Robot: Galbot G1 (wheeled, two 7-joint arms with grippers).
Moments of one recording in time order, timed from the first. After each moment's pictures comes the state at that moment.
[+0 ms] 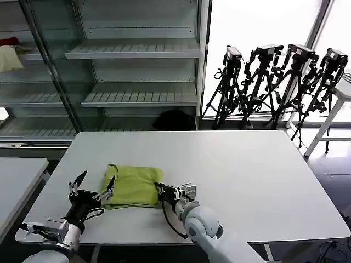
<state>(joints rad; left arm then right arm) 1.55 -1.08 -0.63 -2.29 -0.31 0.35 -0.12 -0.83 1.29 -0.18 1.74 0.77 -0.50 0.29</state>
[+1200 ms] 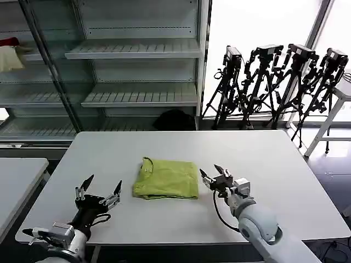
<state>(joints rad) 1.59 -1.08 -0.57 -2.36 -0.31 0.37 -0.16 -1.01 0.96 0.11 1.99 0.62 -0.46 0.26</state>
